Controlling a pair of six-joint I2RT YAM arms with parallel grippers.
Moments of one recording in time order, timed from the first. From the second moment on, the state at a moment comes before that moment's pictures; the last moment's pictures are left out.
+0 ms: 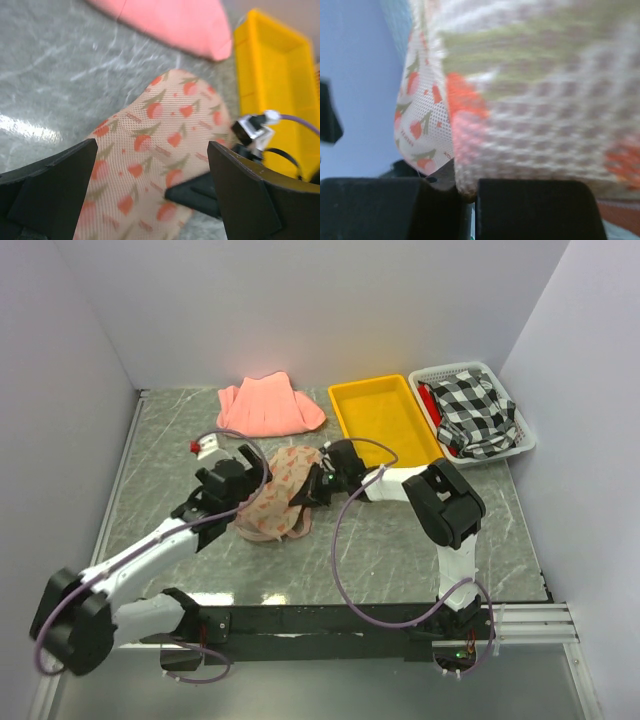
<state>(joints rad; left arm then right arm) -0.57 1.16 0.66 0.02 -0.50 -0.82 0.62 2.00 1.09 0.18 -0.62 1.02</state>
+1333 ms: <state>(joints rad) -1.01 1.06 0.39 0.02 -0.79 -1.08 0.61 2.01 1.32 0.00 -0.51 1.12</state>
